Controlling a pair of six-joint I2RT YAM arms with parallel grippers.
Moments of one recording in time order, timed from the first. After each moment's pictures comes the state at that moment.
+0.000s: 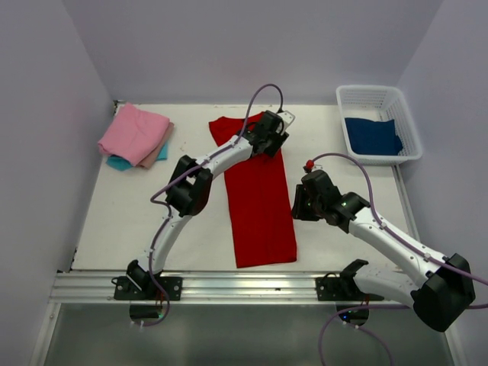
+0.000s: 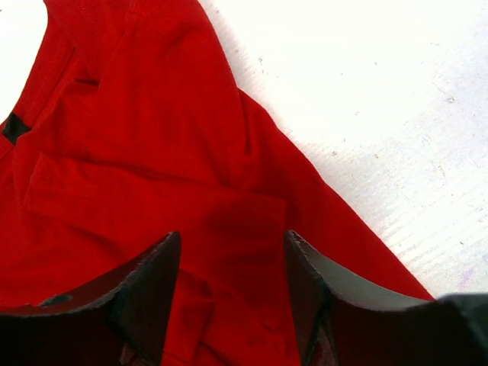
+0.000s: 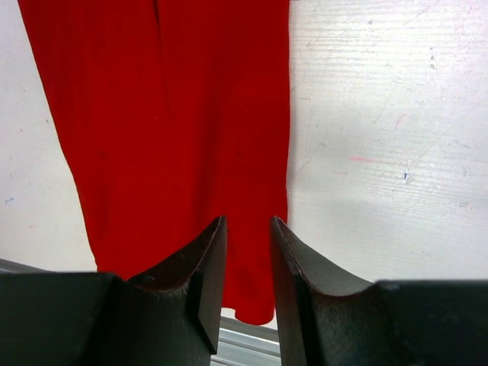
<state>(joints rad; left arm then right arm) -0.68 2.48 2.15 -0.41 -0.17 0.09 0.62 1.07 0.77 -0.63 0.11 0.62</state>
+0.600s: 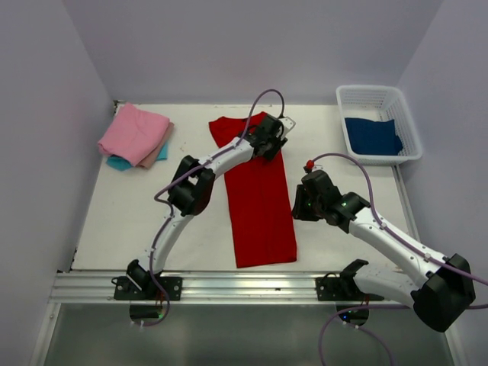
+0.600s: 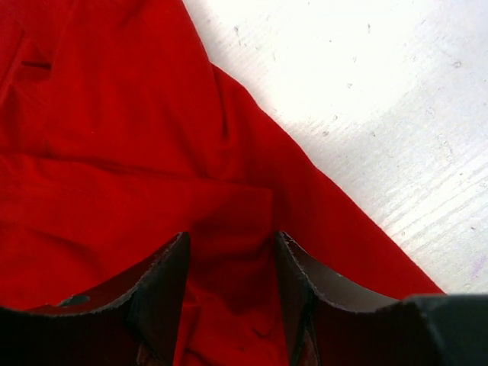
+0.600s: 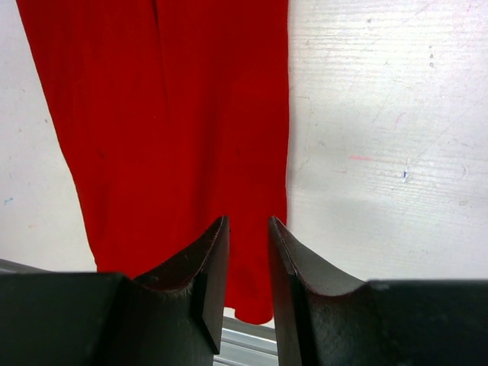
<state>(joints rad) -0.68 2.50 2.16 -0.43 -0.13 0.12 0.62 1.07 0.77 -0.63 0.12 0.63</state>
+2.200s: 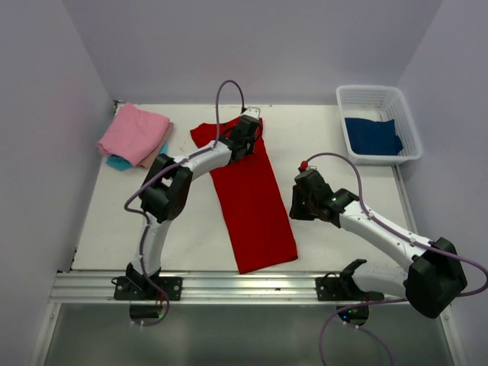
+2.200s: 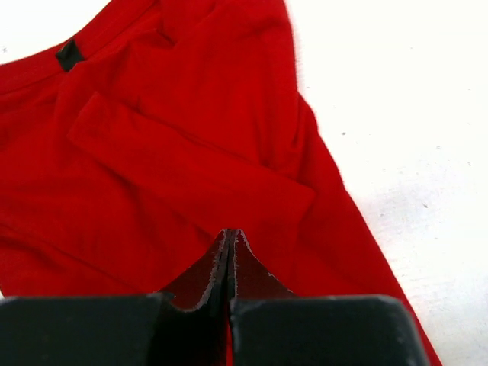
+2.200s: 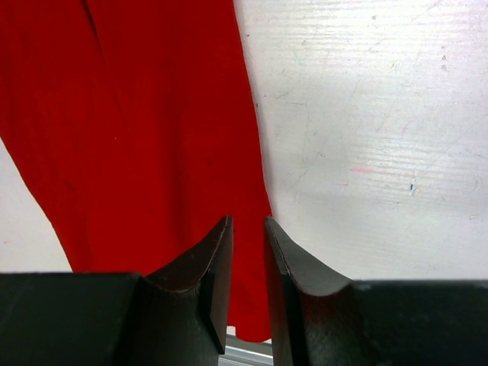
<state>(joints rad) -0.62 2.18 1.68 -0.20 -0.33 -0.24 0.62 1.18 0.76 -0.58 0.12 0.63</state>
